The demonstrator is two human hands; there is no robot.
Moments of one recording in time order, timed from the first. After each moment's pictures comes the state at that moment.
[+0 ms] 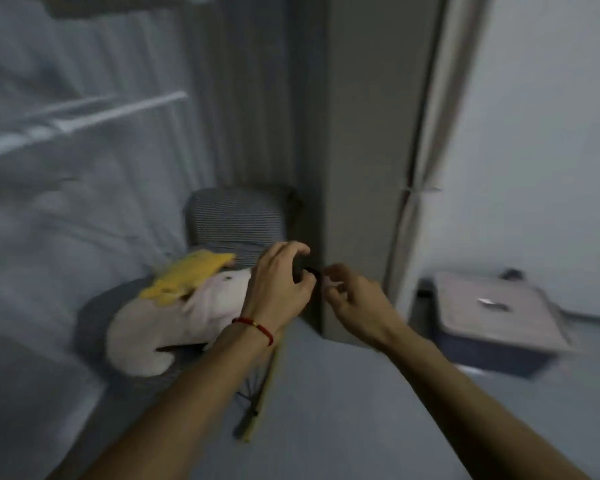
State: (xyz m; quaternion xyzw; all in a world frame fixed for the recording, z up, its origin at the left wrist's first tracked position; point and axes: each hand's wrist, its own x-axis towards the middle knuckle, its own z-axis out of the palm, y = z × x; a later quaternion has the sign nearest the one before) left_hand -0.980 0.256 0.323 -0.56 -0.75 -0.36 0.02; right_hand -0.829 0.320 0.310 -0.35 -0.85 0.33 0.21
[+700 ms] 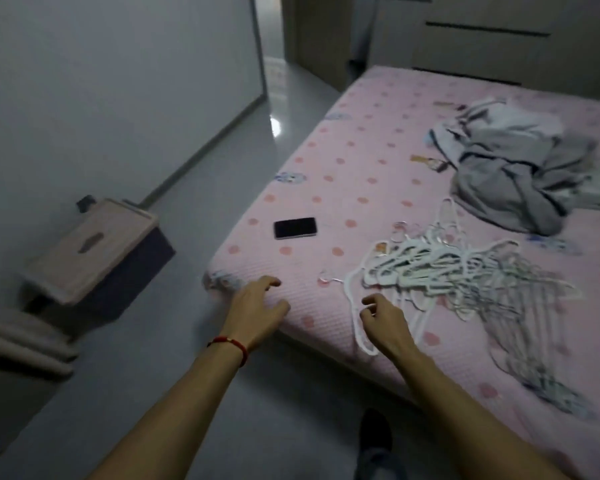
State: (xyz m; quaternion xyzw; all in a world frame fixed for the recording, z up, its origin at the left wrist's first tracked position) left_hand -0.306 0.130 0.150 -0.85 -0.37 -0.02 -0.37; right_hand -0.138 -0.052 0.054 -0.89 -0.18 0.26 0.32
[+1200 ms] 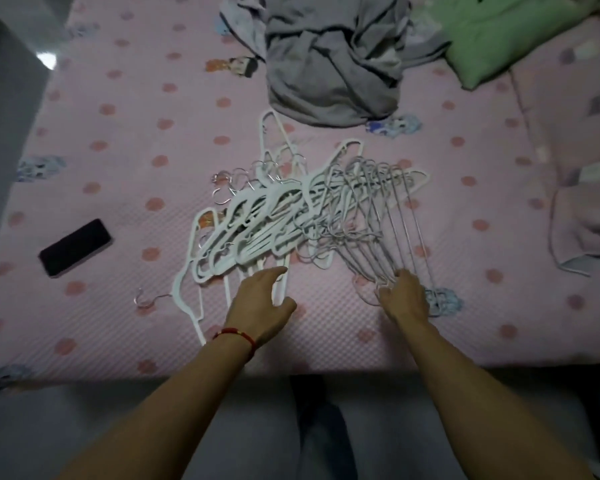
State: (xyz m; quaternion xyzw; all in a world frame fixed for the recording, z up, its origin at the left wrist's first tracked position) left_hand 0.029 -0.084 -0.015 -0.91 -0.13 0.20 -0.34; right_hand 0.097 -0.354 -0.128 -0.92 0.20 0.23 0.24
